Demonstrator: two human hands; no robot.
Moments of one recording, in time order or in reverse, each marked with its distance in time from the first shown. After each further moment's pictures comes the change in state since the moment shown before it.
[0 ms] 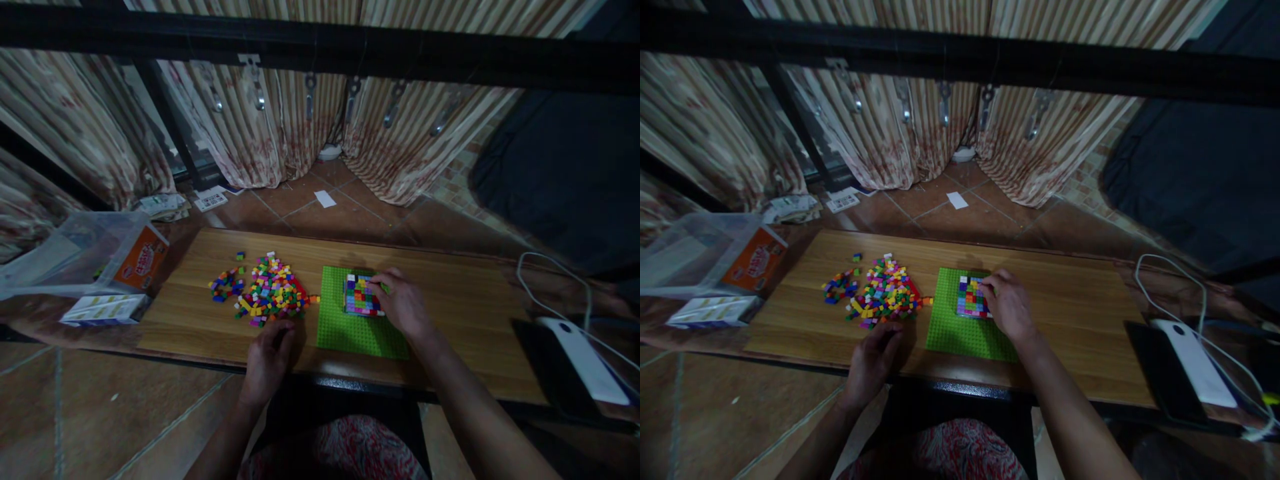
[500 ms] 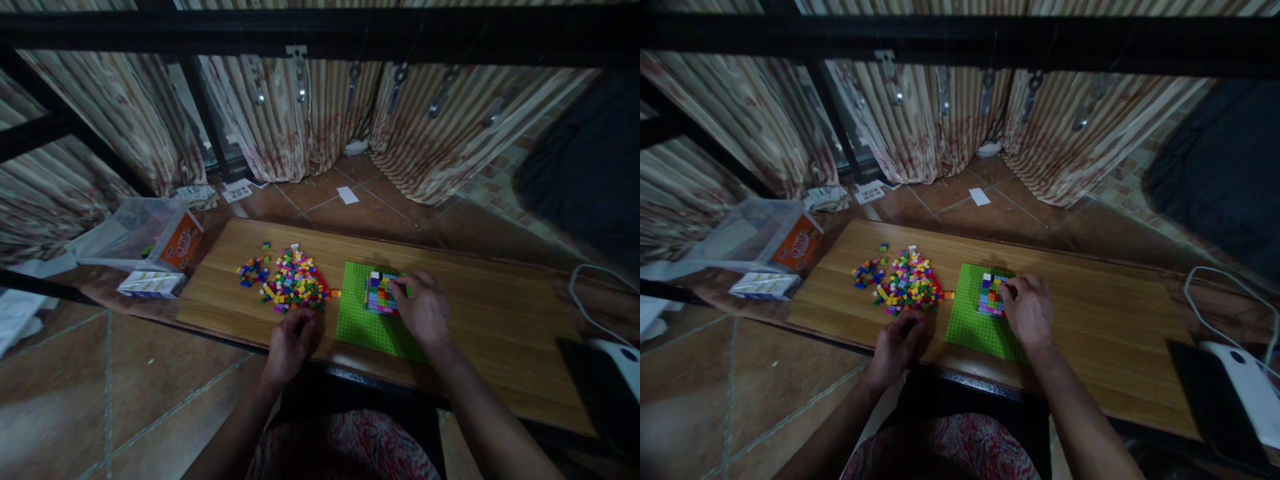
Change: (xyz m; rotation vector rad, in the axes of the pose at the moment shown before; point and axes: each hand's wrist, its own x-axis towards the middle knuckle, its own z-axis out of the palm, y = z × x) left_hand -0.002 -0.001 0.000 -0.100 -0.023 -0.020; right_hand -0.010 -0.008 0.013 -0.128 0.136 0.042
